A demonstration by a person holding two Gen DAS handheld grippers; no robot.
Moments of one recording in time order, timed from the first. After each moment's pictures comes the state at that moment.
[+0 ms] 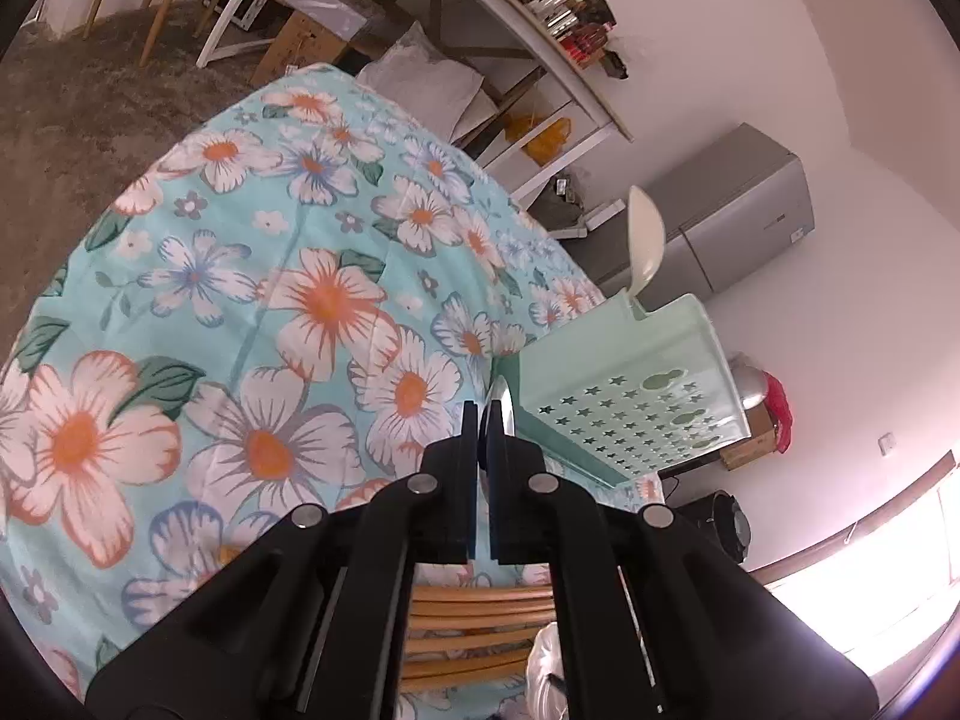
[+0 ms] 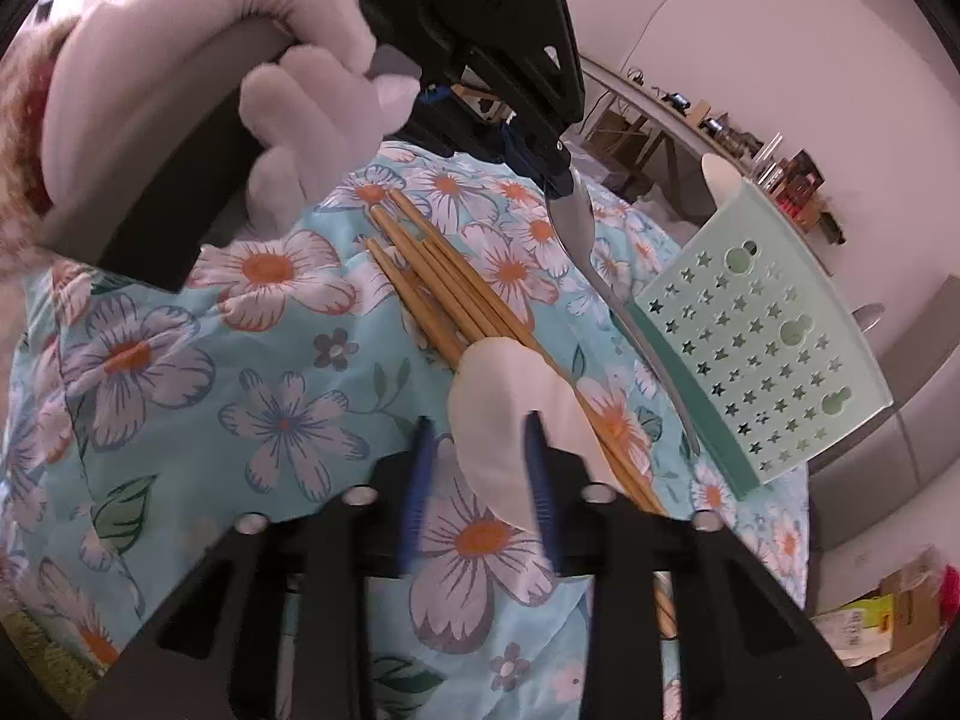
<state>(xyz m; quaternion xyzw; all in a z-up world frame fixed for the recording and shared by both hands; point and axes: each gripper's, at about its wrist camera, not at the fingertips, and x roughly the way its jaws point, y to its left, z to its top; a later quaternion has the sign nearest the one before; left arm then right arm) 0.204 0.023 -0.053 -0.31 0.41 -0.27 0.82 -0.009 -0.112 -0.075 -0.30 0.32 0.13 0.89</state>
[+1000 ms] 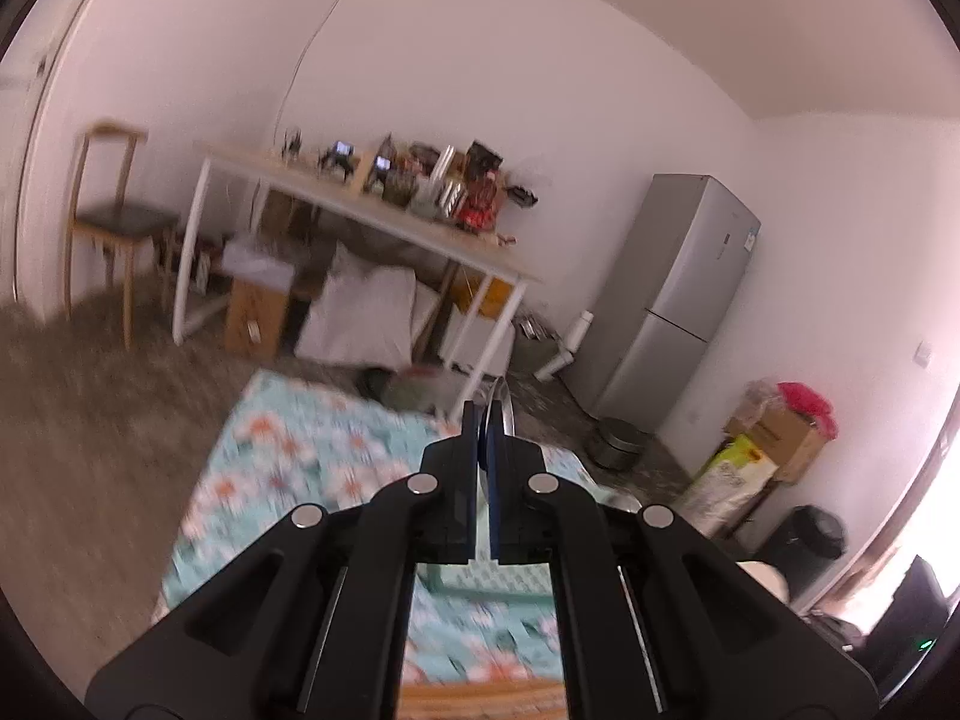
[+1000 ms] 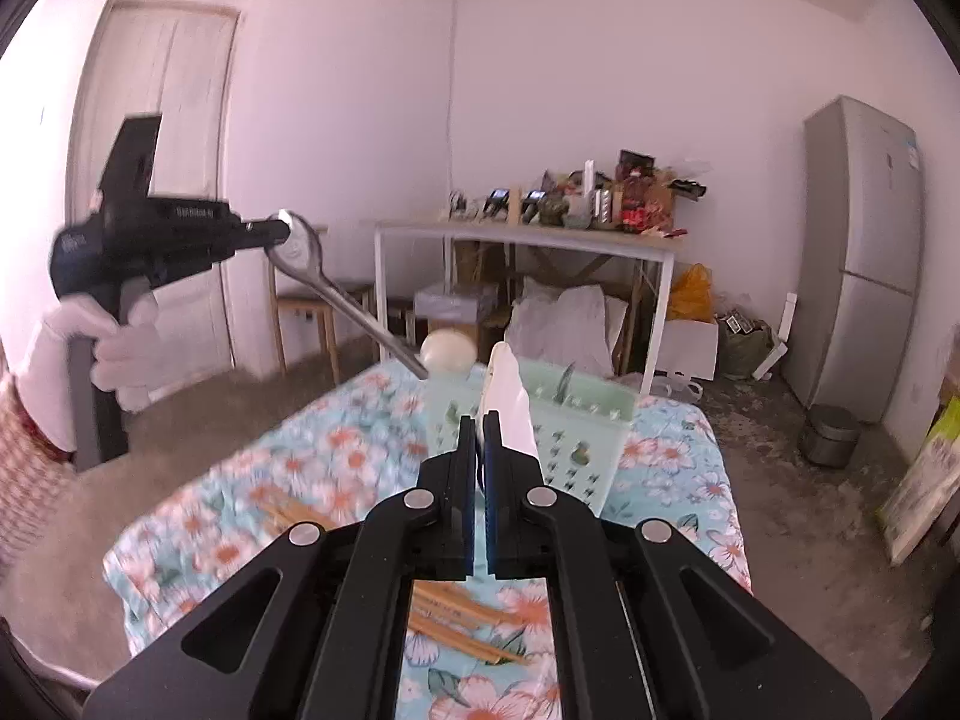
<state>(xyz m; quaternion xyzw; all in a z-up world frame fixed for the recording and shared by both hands) 0.139 0.011 0.144 -0.15 0.18 -0.25 0.94 -0.059 -0.270 0.082 0.00 0.16 0.06 0.99</state>
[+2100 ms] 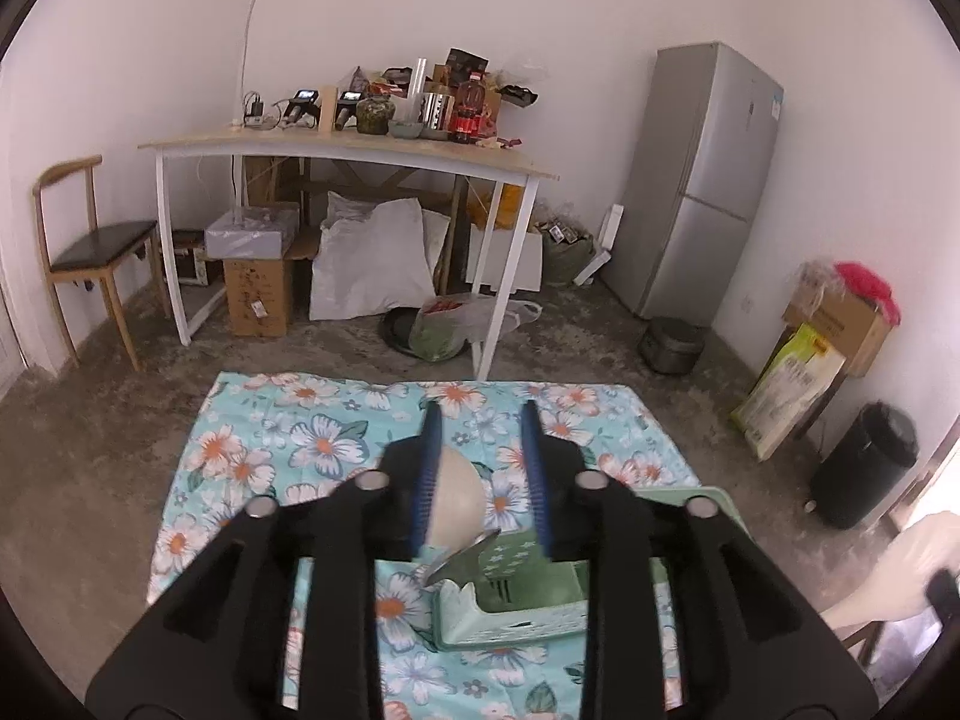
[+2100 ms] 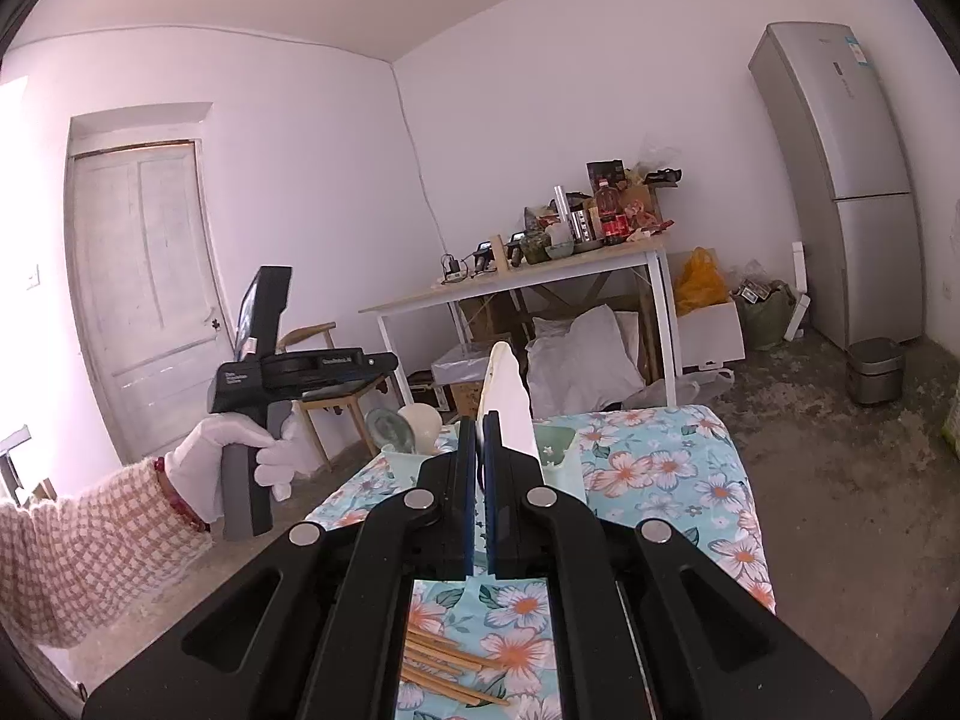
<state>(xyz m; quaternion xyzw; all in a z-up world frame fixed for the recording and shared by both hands) 0.253 -0.116 0.116 -0.04 0.28 -0.24 0.93 -0.062 -0.363 0.077 0.14 0.10 0.09 0.98</state>
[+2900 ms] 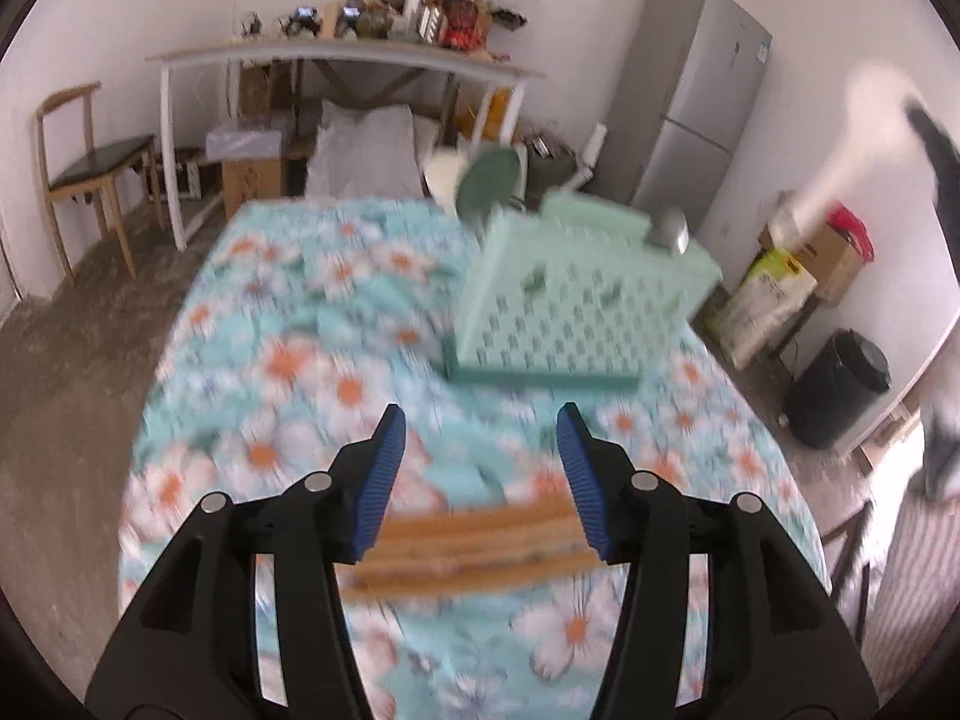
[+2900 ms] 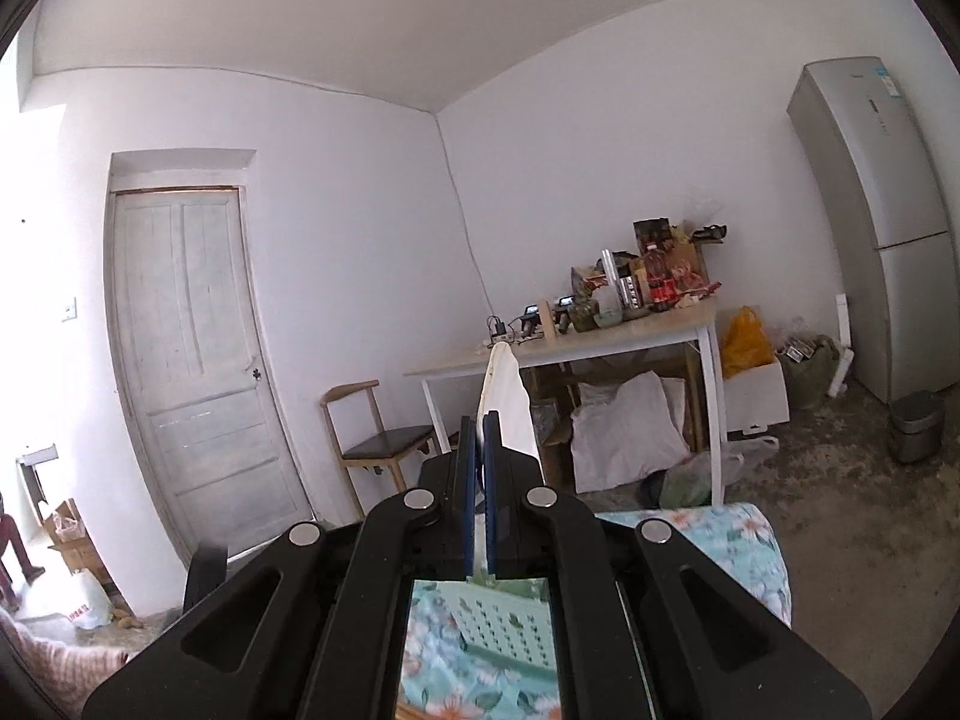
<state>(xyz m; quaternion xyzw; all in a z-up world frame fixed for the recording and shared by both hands) 0.125 -0.049 0.019 -0.02 0.37 -0.27 0.89 -0.021 -0.361 0.151 0.14 0.03 0.14 0.98</state>
